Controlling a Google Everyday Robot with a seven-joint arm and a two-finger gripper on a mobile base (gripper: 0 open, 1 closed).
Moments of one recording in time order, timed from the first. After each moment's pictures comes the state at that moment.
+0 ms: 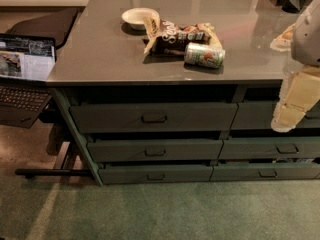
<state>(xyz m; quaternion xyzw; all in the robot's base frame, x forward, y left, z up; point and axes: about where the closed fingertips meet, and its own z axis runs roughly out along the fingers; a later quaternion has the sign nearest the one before) 0.438 -0.217 0.976 -0.60 0.78 -0.03 0.16</state>
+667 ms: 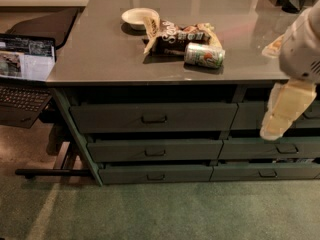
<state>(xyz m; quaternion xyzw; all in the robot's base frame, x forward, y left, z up) 0.440 -0.207 0.959 -0.61 0.78 -0.05 0.17</state>
